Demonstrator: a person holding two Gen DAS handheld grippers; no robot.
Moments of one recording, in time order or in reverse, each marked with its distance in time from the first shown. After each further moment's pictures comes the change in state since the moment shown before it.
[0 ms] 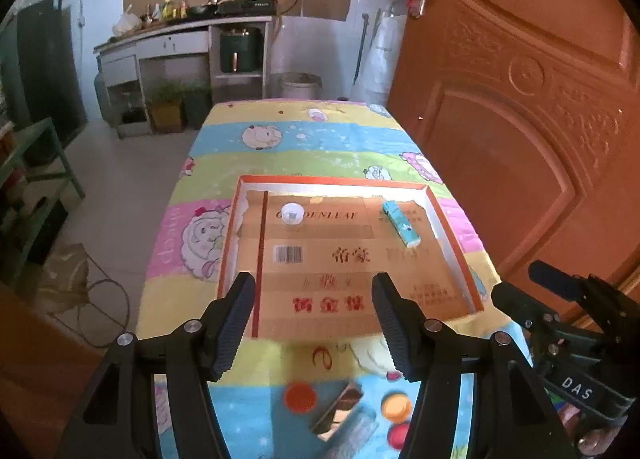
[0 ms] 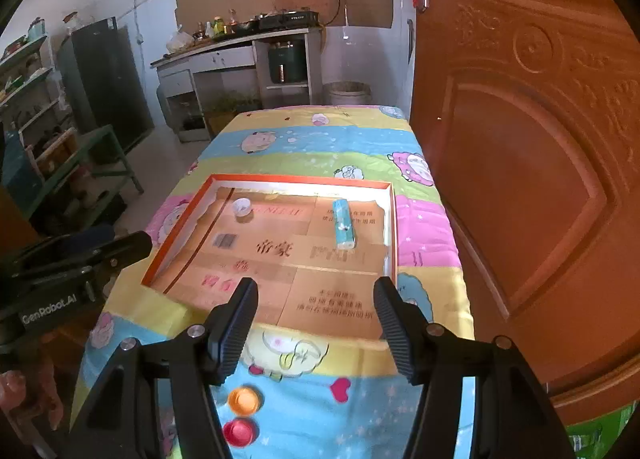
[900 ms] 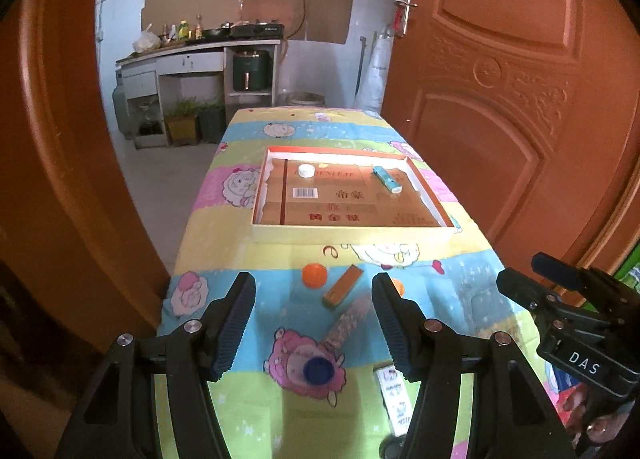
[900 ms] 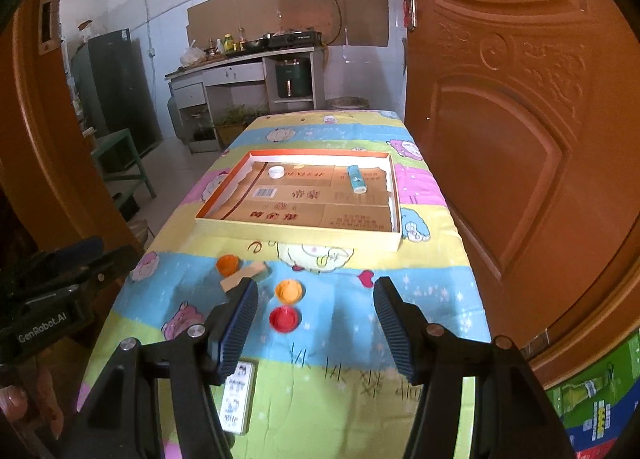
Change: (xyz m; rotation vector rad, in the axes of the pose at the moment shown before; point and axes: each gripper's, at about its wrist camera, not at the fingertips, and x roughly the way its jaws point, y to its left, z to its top) left arm -0.121 0.010 -0.136 0.004 -0.100 0.015; right arm -0.094 0.039 -0.114 0.011 -0.083 -0.004
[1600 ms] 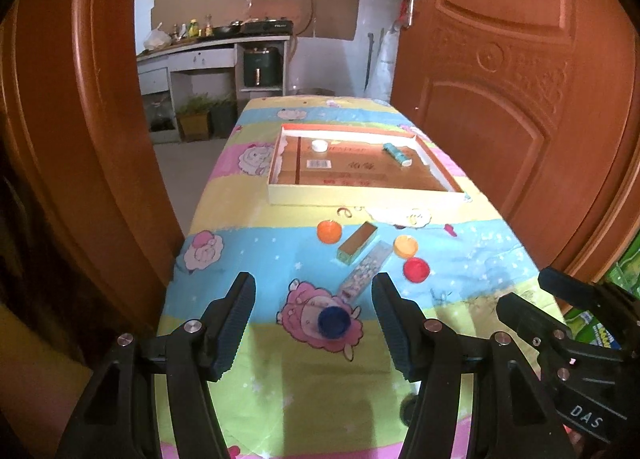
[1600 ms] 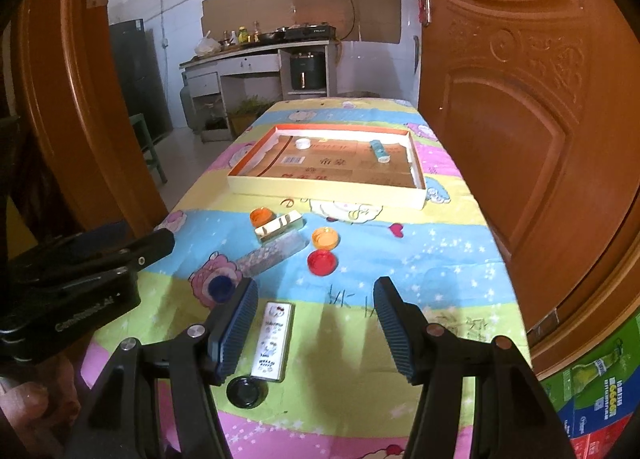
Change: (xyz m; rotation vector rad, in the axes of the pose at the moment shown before) left arm -0.005 0.005 -0.050 0.005 0.001 0.047; right arm -0.015 0.036 -0.057 -0.034 0.012 0.021
